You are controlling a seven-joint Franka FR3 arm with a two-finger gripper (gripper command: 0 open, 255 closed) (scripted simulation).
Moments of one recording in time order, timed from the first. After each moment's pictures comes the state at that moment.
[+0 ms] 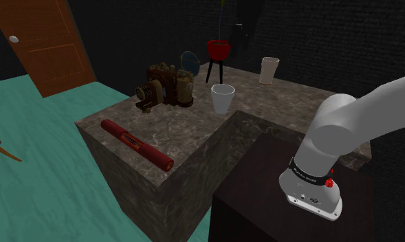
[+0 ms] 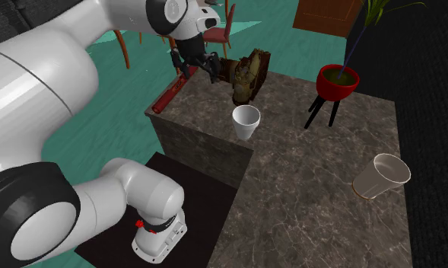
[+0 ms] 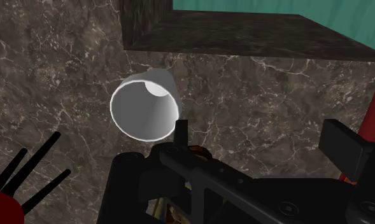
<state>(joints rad) 0.01 -0.75 0.03 -2.29 -0.06 1.67 -0.05</state>
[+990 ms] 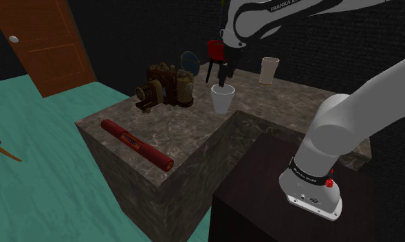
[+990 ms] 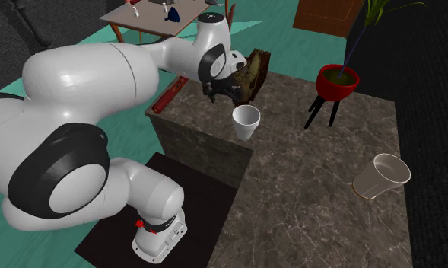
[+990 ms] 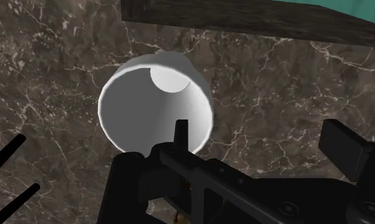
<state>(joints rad) 0.00 -0.53 -0.10 -2.51 -0.10 2.14 -0.20</state>
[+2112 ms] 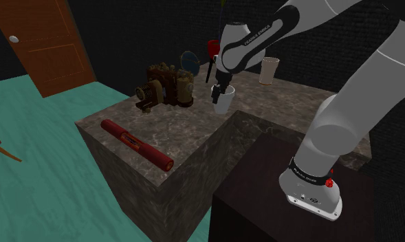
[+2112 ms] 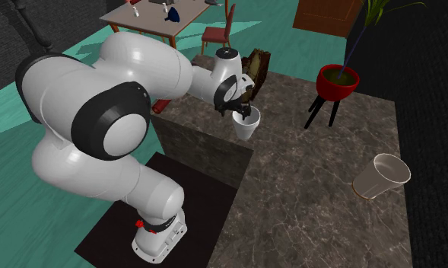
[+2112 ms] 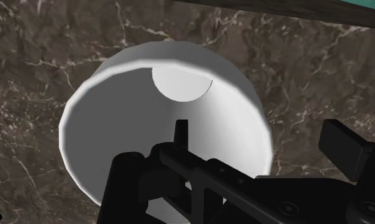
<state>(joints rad) 0.01 -0.25 -0.18 -2.57 -0.08 2.49 -0.29</state>
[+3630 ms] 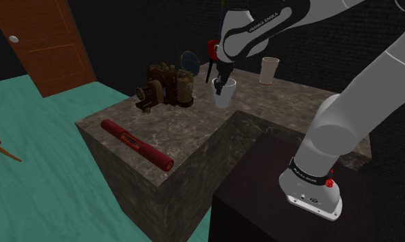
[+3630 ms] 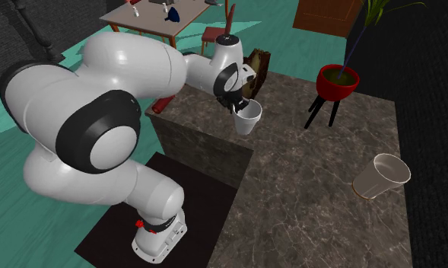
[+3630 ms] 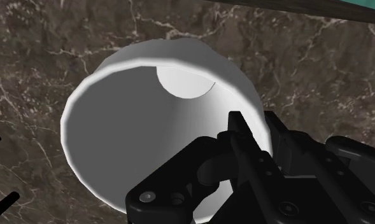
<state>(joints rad) 0.01 -0.32 -0.17 -2.52 -0.08 2.37 -0.29</state>
